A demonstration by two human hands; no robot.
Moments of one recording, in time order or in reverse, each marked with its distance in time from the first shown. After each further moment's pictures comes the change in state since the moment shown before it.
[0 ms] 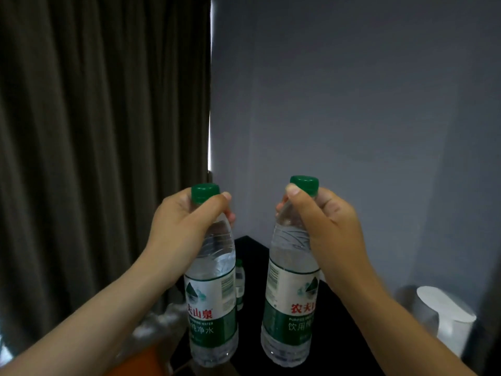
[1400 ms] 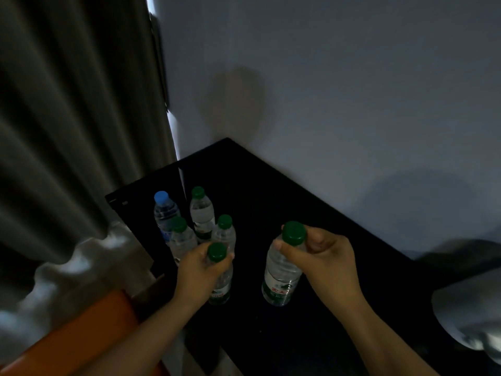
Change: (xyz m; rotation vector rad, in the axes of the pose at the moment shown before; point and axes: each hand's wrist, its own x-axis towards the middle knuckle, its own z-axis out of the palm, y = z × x) left_hand 0.169 -0.497 0.093 0.271 -0.241 -0.495; right_hand 0.164 0.409 0.008 -0.107 0.075 0.631
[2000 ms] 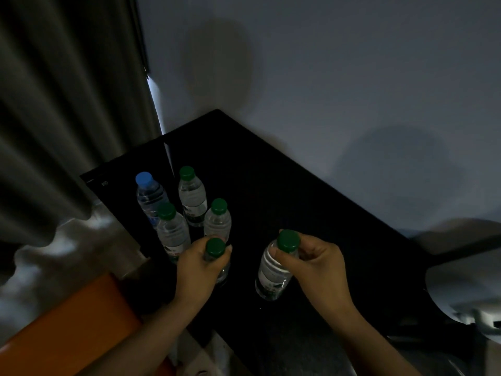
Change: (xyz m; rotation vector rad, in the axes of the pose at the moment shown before) left_hand 0.013 -0.047 0.027 -0.082 0.054 -0.020; right_hand 0.010 0.062 0.003 -0.076 0.006 0.069
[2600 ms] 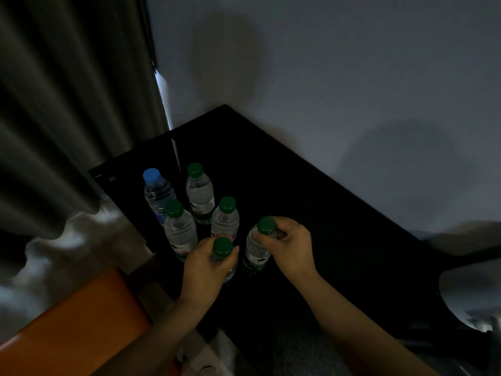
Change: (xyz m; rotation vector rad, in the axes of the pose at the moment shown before) left_hand 0.002 -0.013 -0.002 -0.025 -0.033 0.016; right_hand 0.066 0.062 0.039 -0.213 0.001 -0.033
